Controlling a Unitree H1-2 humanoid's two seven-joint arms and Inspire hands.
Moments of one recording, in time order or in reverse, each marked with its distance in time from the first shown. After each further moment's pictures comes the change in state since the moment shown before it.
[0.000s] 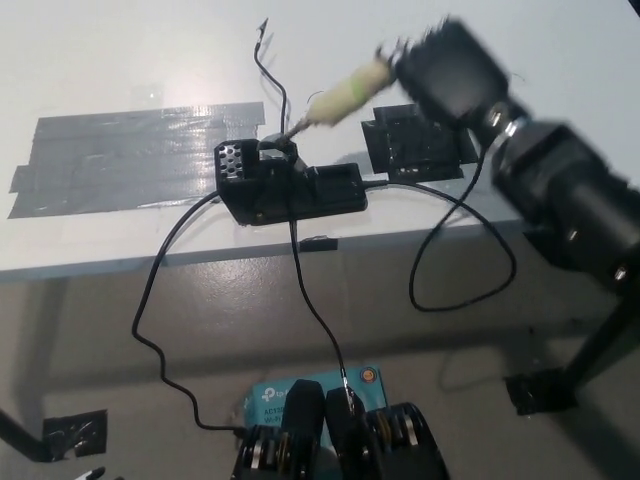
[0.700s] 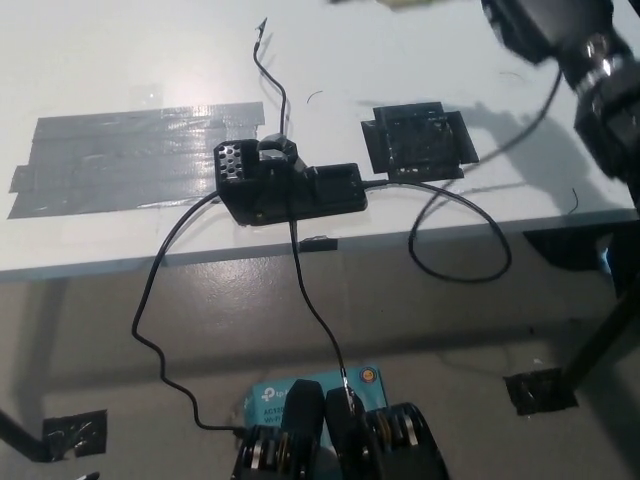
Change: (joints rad) left_arm 0.007 0.012 0.001 -0.008 0.007 0.017 -0.021; right_arm 0.065 -0.084 -0.176 -0.049 -0.002 0.000 0.061
